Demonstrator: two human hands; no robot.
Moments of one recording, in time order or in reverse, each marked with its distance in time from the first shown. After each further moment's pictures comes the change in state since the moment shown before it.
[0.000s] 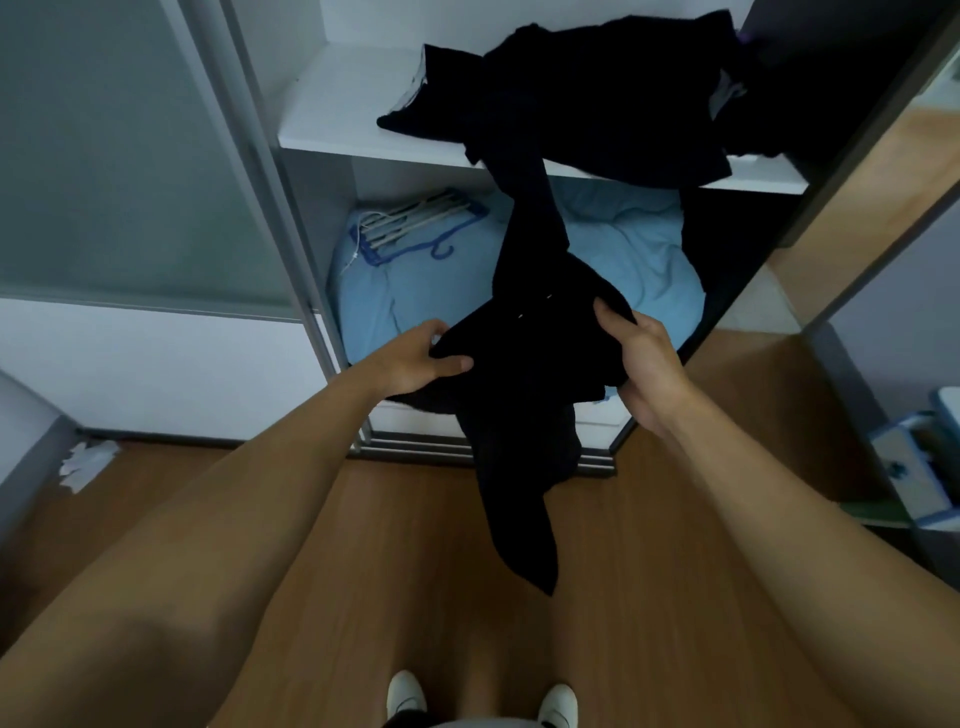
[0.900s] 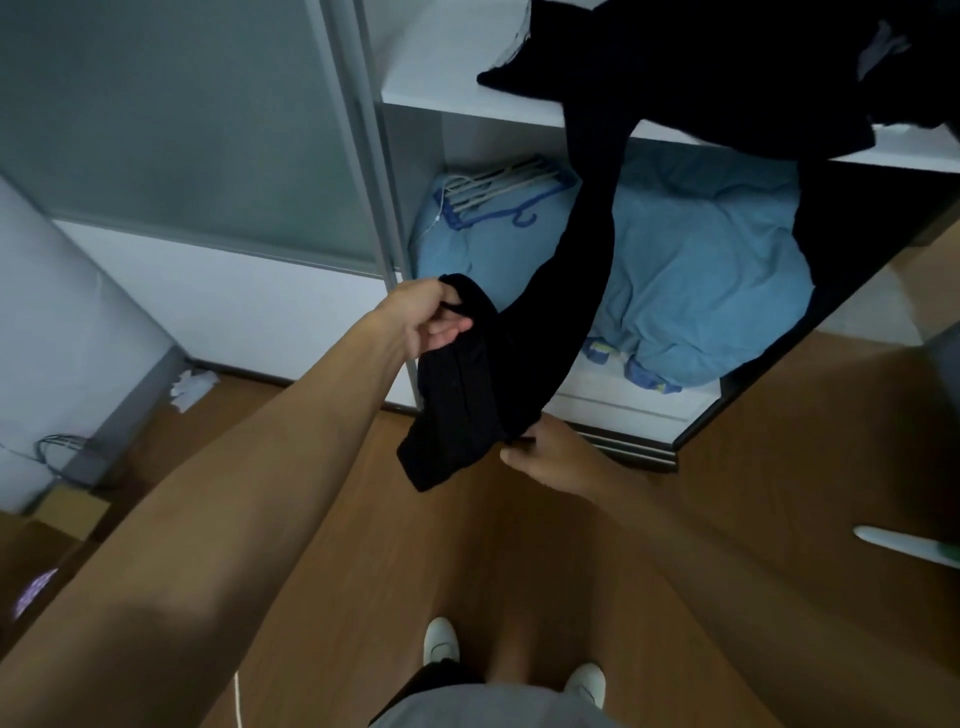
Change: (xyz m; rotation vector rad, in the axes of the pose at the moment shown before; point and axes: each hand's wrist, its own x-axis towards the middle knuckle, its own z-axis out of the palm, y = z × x) left_hand -0.048 -0.008 -0.035 -0.849 0.421 -0.505; right_hand -0.038 0.154 0.068 -0.951 -0.614 0.050
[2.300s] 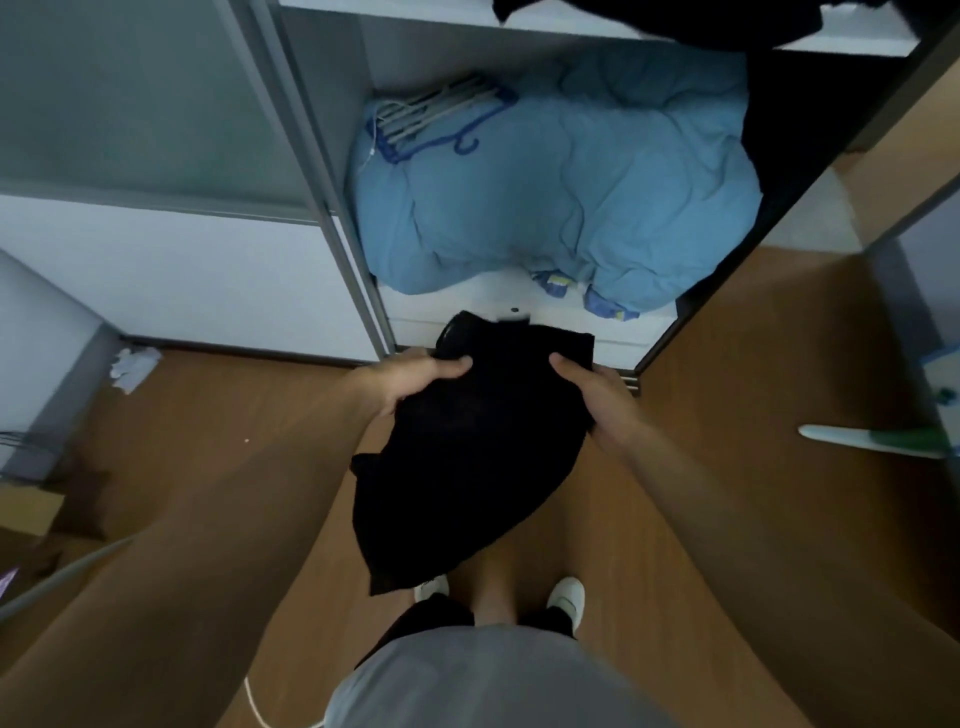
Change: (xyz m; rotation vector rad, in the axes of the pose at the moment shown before) left_hand -0.007 -0.127 0.017 0.496 -0.410 -0.191; right_hand -0.050 0.055 -0.026 0.974 0.402 0.334
